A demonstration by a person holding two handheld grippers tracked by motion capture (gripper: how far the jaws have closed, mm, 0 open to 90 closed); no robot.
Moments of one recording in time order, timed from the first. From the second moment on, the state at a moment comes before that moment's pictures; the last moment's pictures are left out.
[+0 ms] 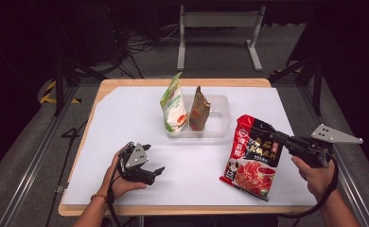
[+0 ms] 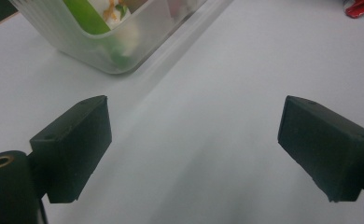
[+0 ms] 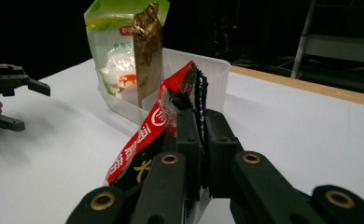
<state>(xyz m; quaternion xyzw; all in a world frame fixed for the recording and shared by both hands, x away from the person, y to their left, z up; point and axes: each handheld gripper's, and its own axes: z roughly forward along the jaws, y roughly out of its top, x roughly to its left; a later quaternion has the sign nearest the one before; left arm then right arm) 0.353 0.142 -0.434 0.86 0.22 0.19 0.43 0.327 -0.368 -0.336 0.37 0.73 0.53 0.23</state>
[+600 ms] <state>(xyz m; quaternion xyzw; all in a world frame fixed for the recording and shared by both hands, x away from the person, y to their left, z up) 0.353 0.148 -0.433 0.85 0.23 0.19 0.44 0.326 -0.355 -0.316 0.35 0.72 0.54 0.26</state>
